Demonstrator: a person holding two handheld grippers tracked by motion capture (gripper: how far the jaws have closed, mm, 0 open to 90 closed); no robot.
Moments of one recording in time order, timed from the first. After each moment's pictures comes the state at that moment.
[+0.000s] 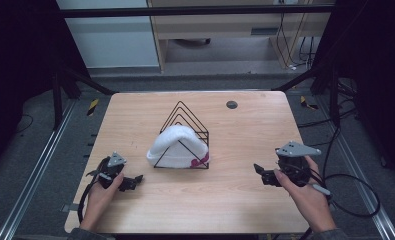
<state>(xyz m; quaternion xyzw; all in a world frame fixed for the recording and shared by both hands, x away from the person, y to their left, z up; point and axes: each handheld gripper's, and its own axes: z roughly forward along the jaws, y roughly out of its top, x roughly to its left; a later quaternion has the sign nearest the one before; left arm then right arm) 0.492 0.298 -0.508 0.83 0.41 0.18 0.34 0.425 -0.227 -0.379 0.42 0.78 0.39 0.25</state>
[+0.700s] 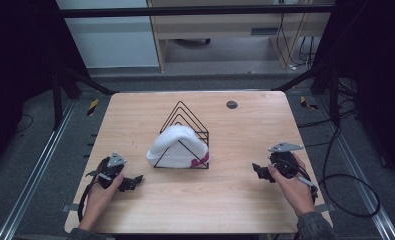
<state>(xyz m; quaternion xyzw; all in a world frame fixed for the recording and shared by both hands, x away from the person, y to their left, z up) 0.491 0.299 -0.508 0.83 0.41 0.18 0.34 0.476 -0.236 -0.451 0.48 0.78 0.34 0.21</state>
